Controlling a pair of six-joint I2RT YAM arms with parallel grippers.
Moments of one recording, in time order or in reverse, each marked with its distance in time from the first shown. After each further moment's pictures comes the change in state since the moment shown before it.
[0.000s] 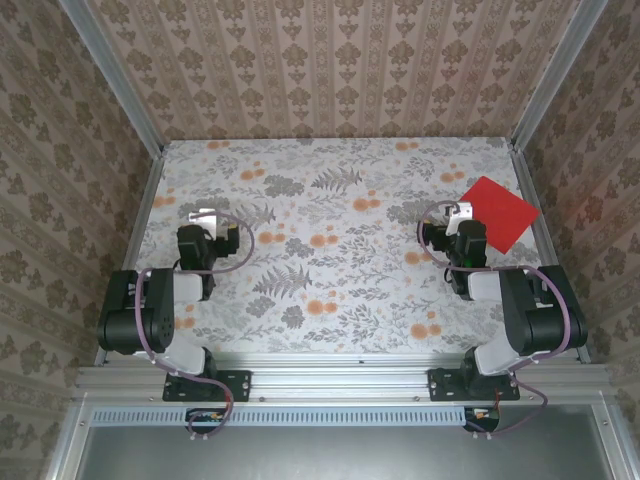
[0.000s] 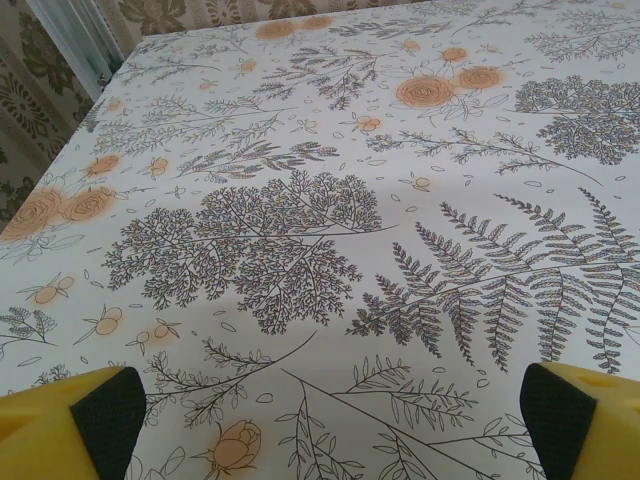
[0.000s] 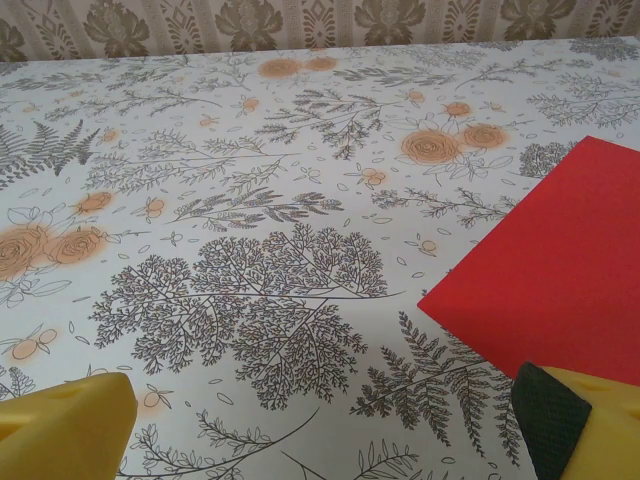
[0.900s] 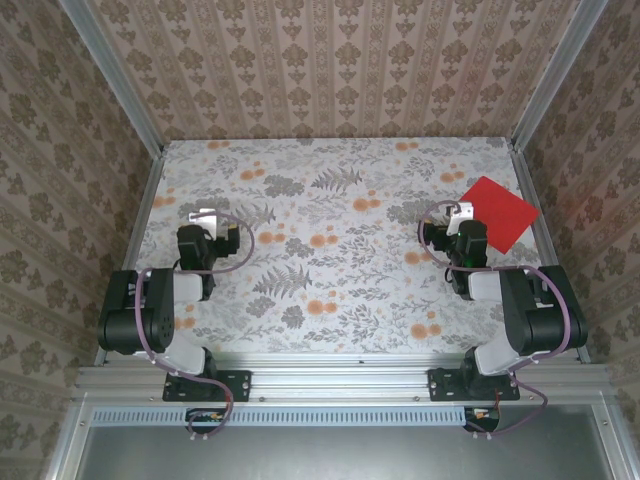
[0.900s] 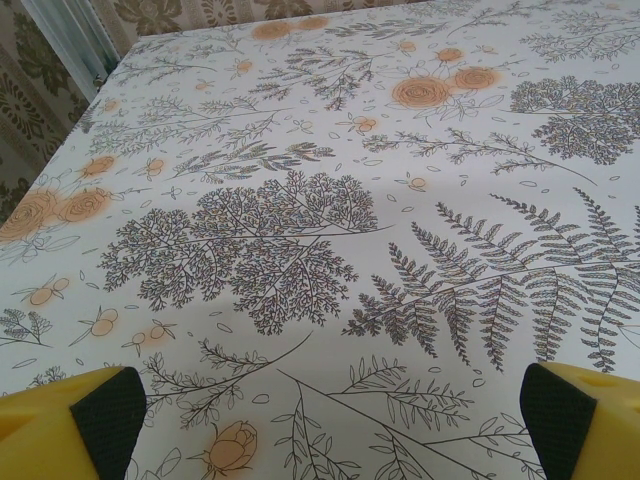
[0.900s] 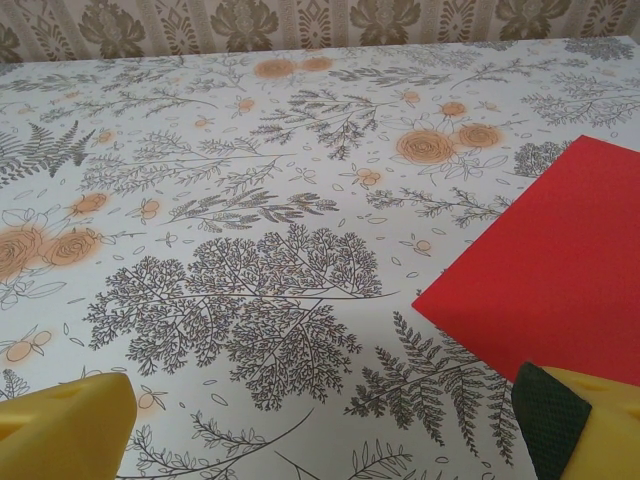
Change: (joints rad) left arm 0.000 0.000 0.000 0.000 0.007 0.000; right arm -0.007 0.000 0.000 0.000 -0.001 0.000
